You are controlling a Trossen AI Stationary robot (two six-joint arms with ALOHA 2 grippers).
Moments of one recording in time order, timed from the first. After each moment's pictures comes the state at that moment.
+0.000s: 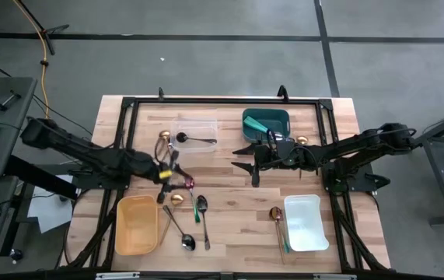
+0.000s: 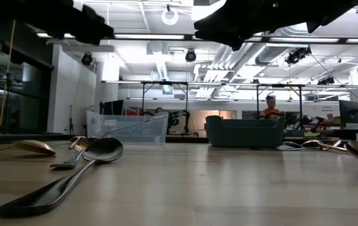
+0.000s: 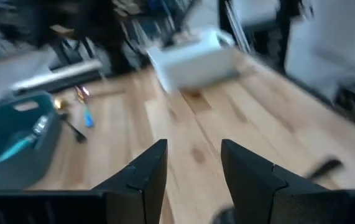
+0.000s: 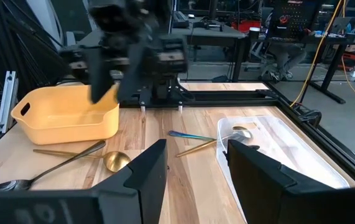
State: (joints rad) left arm -0.28 0.97 0.43 0.22 -0.07 0.20; right arm 0.08 1.37 0.68 0.54 0.18 -0.03
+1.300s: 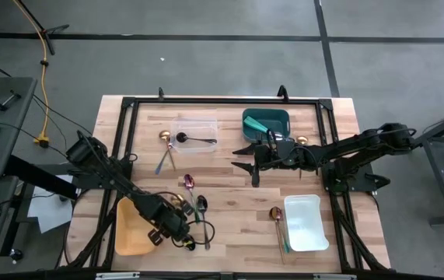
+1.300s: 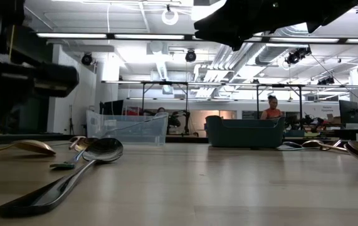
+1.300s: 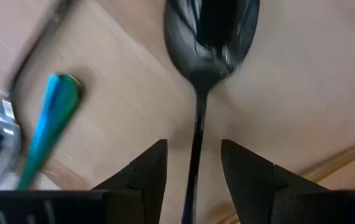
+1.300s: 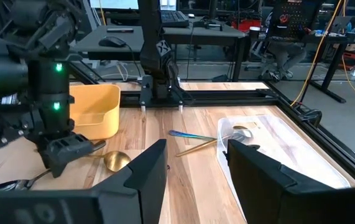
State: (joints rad) left arm -0.64 1.75 0.96 -0.52 -0.01 0.18; right arm 0.08 1.37 0.68 0.54 0.18 -0.02
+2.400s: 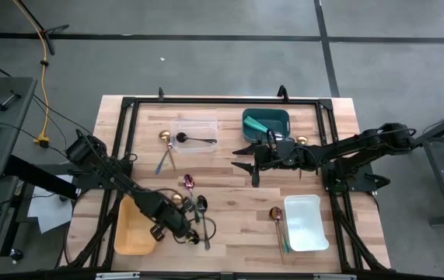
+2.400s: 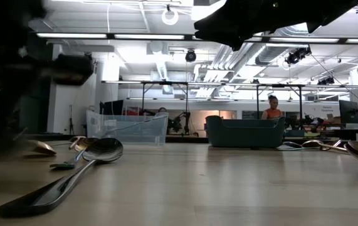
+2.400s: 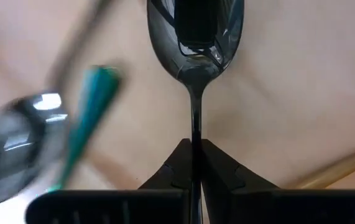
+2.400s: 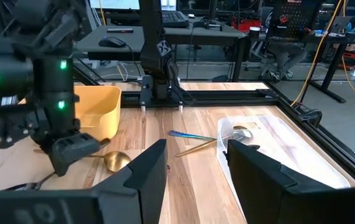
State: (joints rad) left arm -0.61 1.72 0.97 -0.53 -0.07 0.23; right arm 0.08 1.37 0.68 0.54 0.18 -0.02
